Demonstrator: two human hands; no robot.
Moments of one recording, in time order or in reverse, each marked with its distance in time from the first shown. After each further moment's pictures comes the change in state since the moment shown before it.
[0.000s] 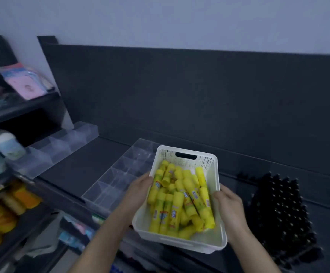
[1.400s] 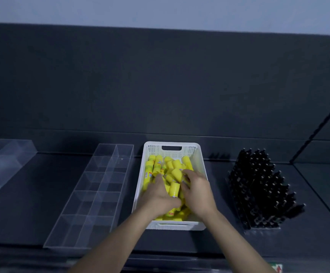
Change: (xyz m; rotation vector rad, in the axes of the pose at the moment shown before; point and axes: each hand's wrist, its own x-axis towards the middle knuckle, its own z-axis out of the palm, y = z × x) left_hand 0.067 -0.018 0.058 0.869 -0.377 0.038; right_hand 0.035 0.027 0.051 -0.947 0.271 -0.361
